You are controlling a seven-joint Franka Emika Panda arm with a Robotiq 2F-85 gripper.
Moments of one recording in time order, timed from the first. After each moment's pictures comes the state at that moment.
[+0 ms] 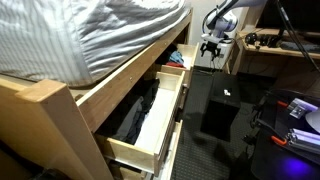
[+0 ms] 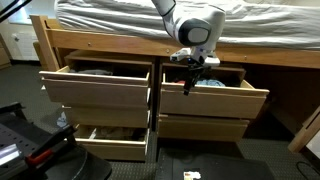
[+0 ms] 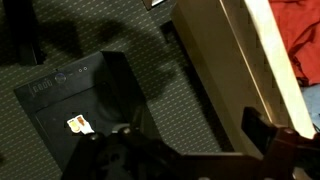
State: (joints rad) arm -0.43 0.99 -0.20 -1.39 0.43 2.34 0.82
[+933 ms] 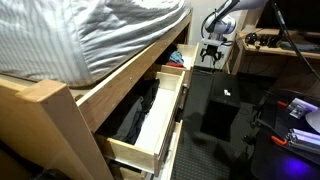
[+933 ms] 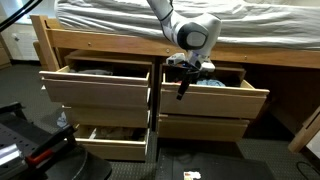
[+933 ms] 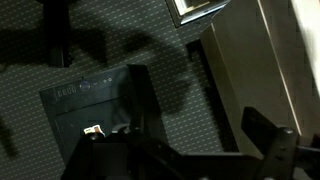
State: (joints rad) arm -0.42 1.01 -0.20 -1.37 0.39 2.22 0.75
